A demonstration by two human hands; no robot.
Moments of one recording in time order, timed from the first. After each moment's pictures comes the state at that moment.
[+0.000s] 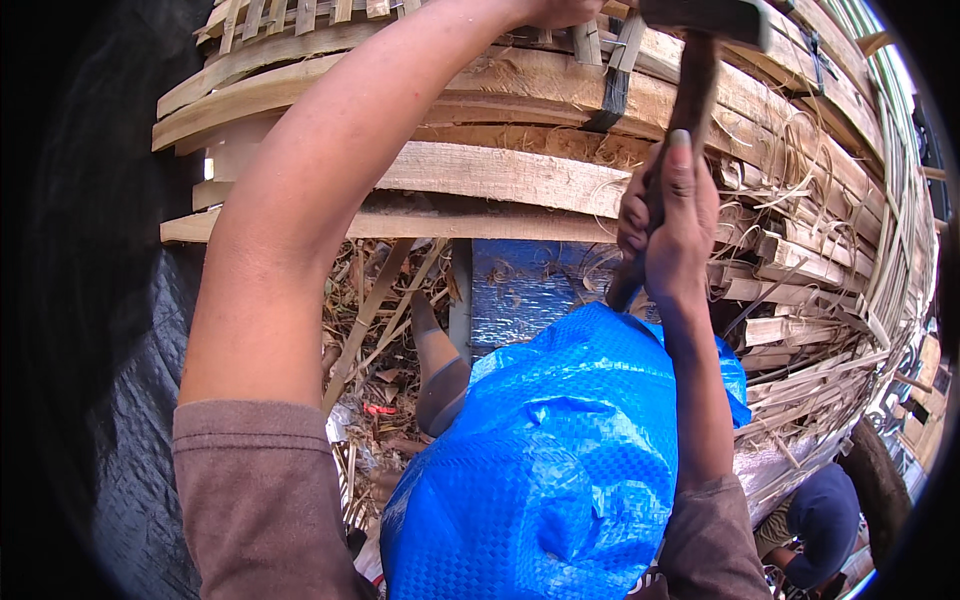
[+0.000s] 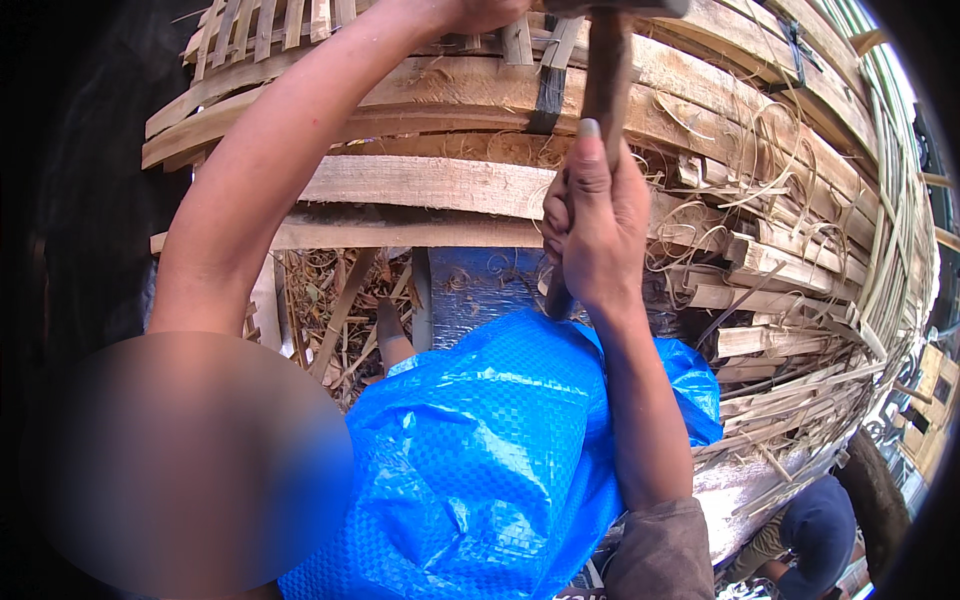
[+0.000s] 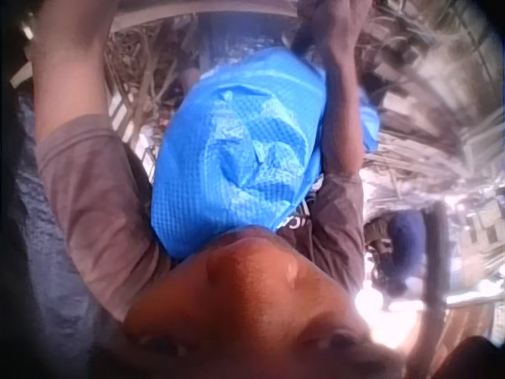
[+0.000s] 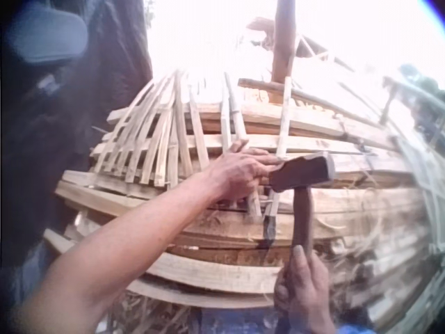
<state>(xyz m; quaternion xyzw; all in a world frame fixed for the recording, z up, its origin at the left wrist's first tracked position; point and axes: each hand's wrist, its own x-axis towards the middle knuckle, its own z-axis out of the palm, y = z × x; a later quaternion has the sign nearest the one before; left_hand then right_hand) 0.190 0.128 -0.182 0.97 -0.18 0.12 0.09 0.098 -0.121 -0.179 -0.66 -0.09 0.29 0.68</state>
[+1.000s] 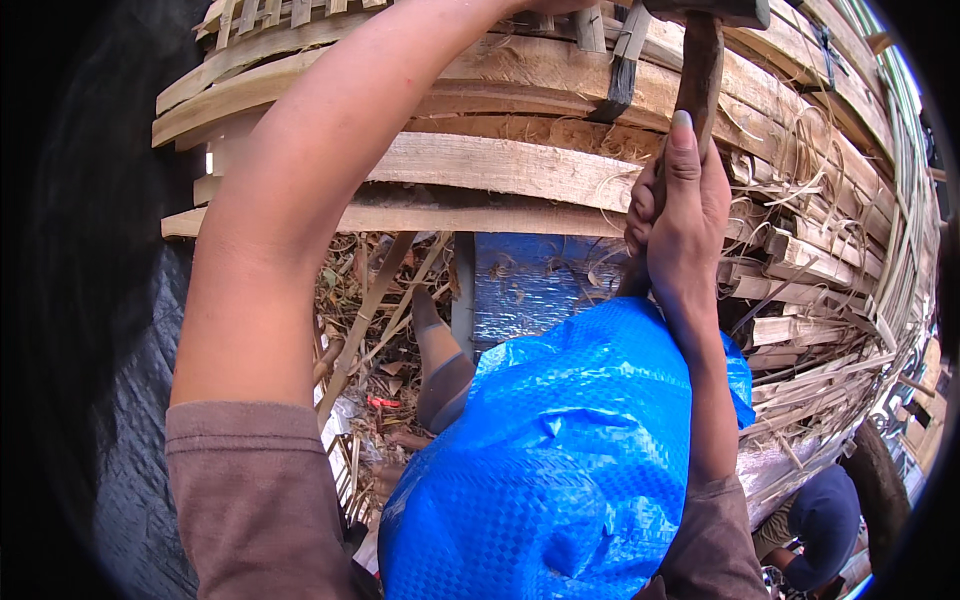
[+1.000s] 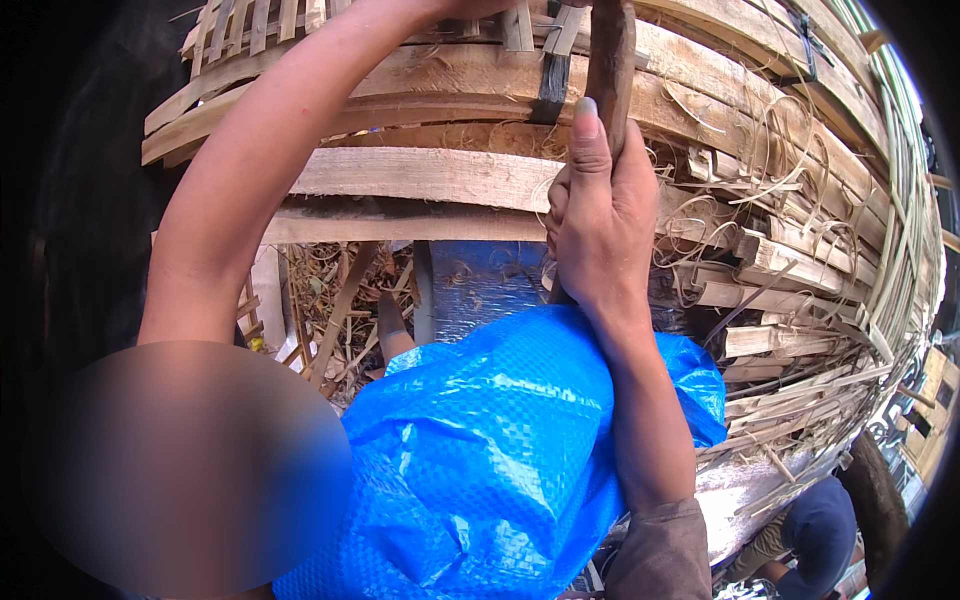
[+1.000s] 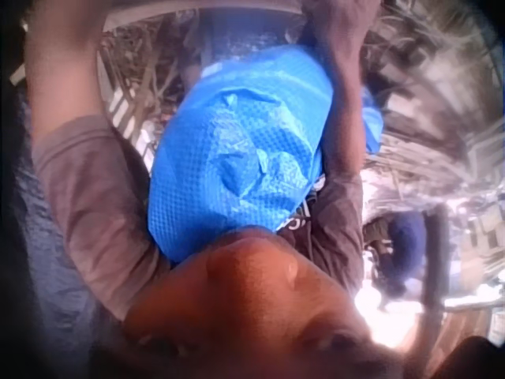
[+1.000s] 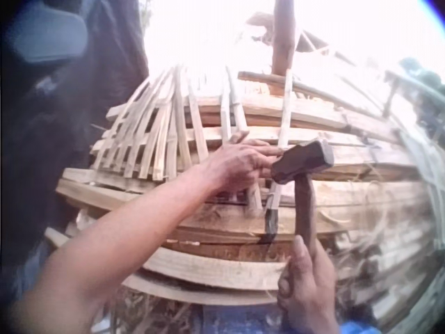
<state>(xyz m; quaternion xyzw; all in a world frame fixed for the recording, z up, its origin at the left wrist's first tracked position) 0.200 0.140 -0.202 0.97 -0.18 0.17 0.08 0.094 -0.114 -0.177 -0.71 -0.10 0.23 0.66</state>
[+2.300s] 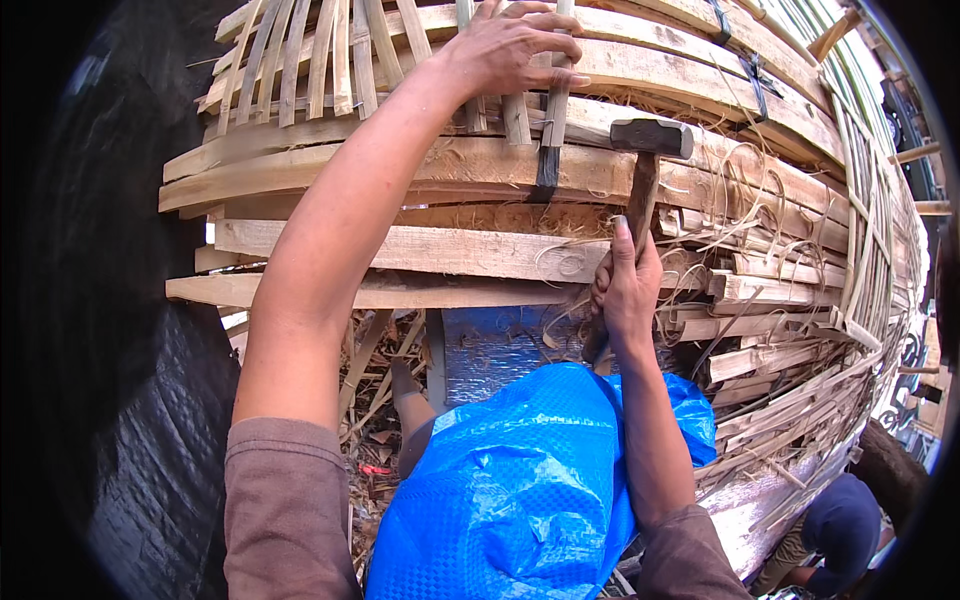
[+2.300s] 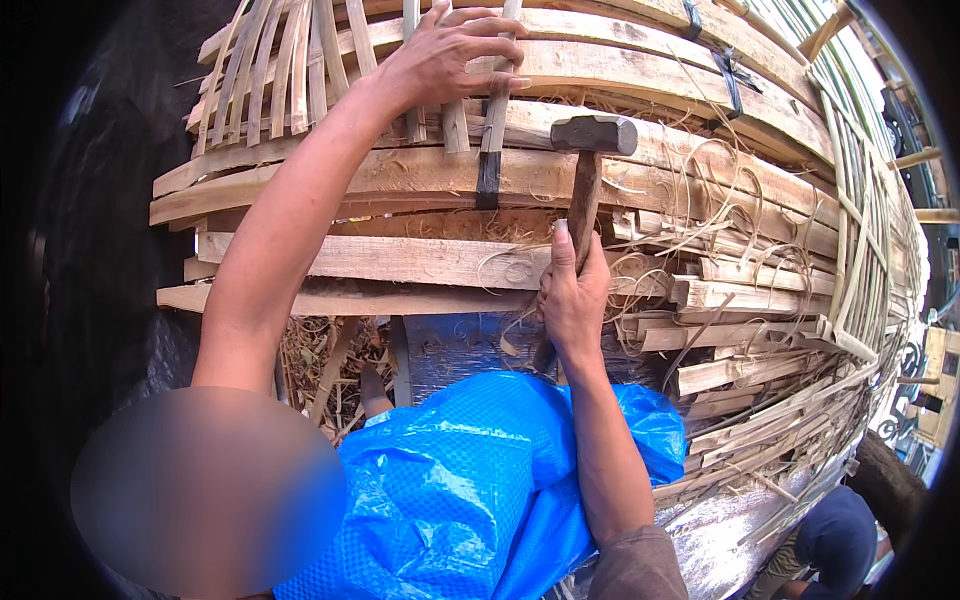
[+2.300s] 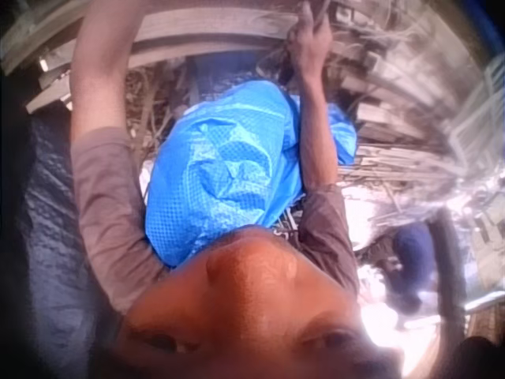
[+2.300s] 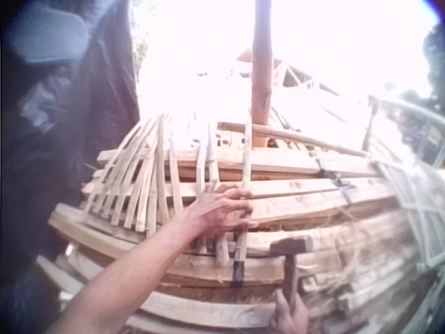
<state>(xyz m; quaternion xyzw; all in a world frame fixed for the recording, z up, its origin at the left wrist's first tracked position) 0.217 0.129 -0.178 0.97 -0.15 0.16 0.07 0.119 -0.163 -0.226 -0.68 -0.02 0.22 0.70</state>
